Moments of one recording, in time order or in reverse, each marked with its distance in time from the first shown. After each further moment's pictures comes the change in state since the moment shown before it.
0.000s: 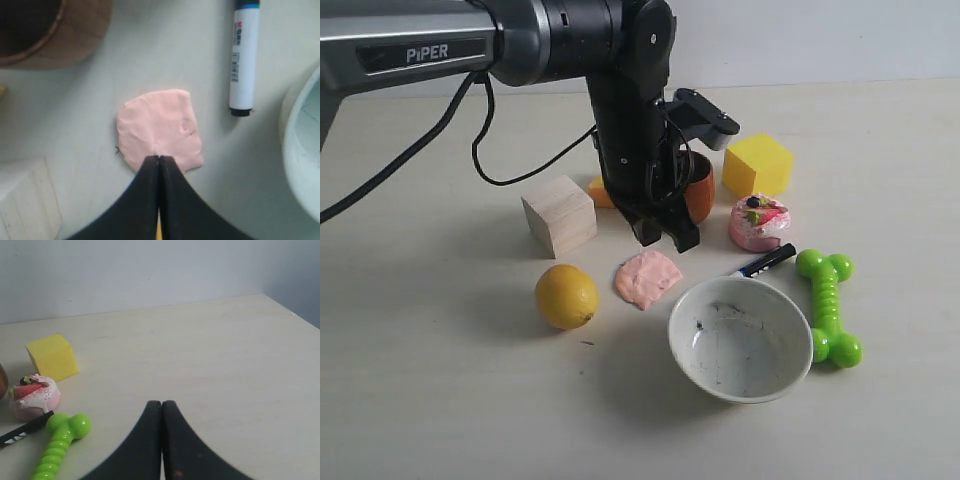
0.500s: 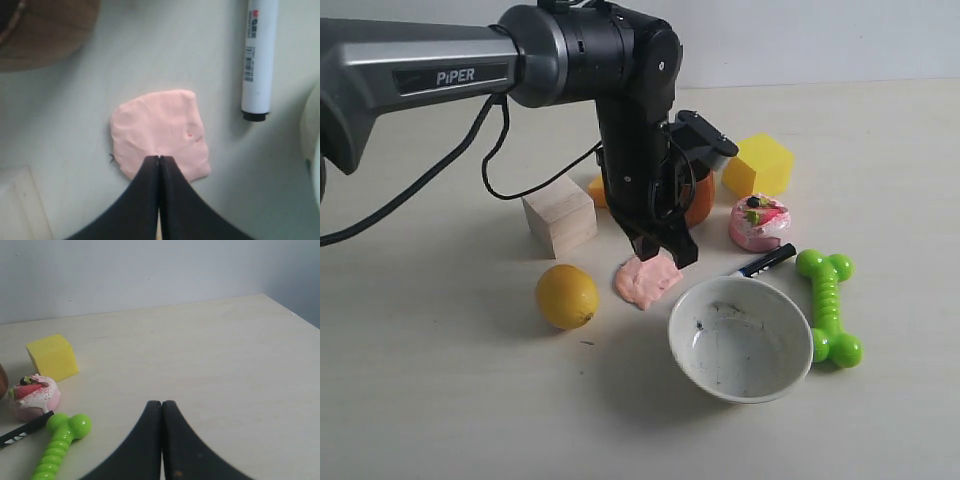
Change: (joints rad) left arm -0.002 0.054 -0.005 0.006 -0.007 0.000; right arm 0.000 0.000 0.000 0.000 0.000 0.000
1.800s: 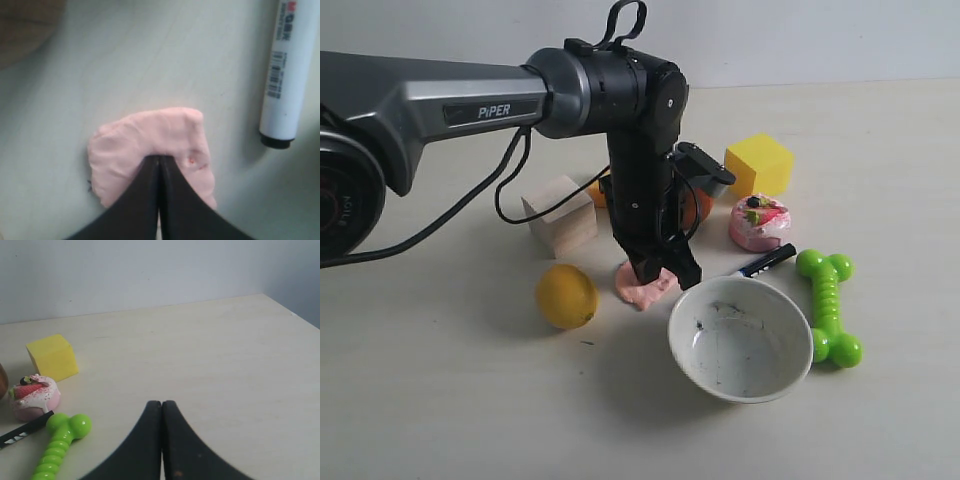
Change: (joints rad) left arm 0.000 0.095 -0.027 -0.016 -0.002 -0.029; right arm 0.000 0.000 0.000 0.000 0.000 0.000
